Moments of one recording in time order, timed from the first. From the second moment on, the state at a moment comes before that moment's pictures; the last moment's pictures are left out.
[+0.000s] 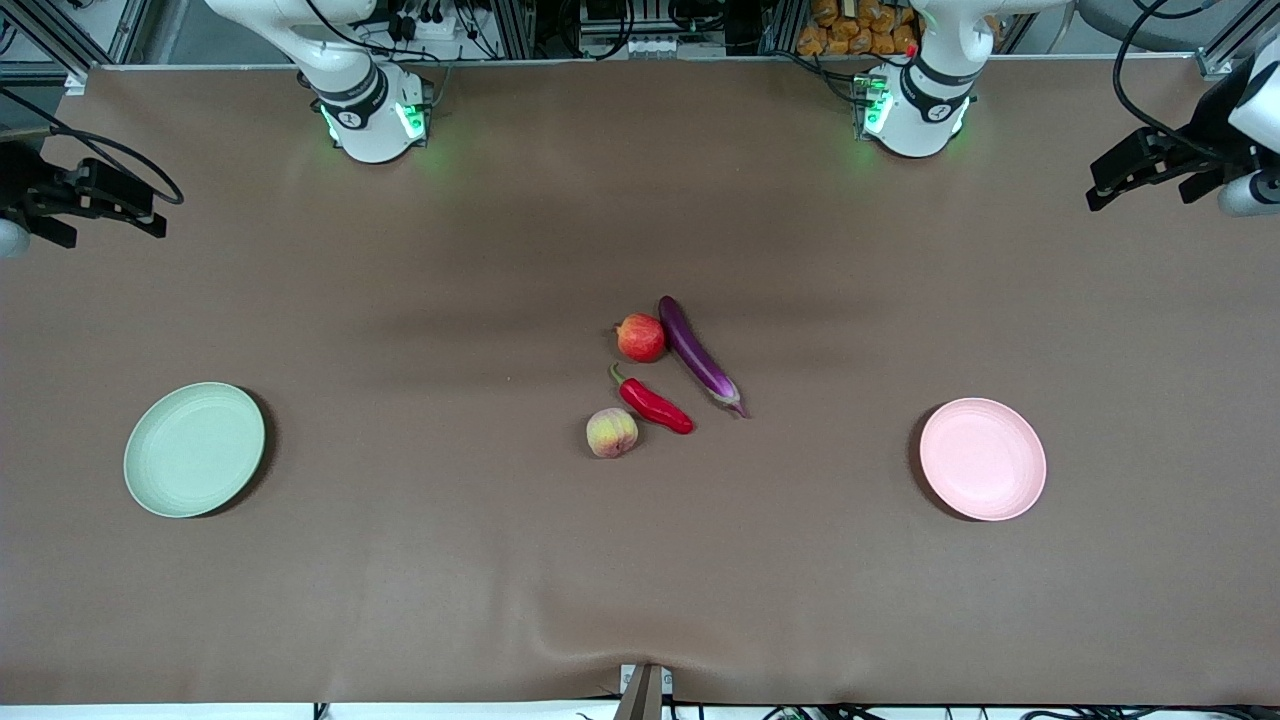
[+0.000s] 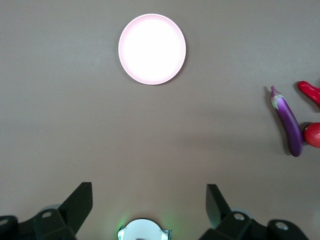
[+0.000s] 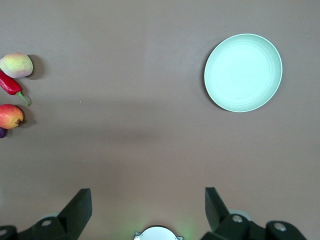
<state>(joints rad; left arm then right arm) 0.03 -0.11 -0.10 -1.60 -0.01 1.43 -0.15 -0.03 0.02 0.02 -1.45 0.05 1.36 -0.09</state>
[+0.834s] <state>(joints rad) 0.02 -0.10 -0.16 -1.66 -0.01 1.43 -0.20 -0.03 0.02 0.02 -1.45 0.05 1.36 -0.09</state>
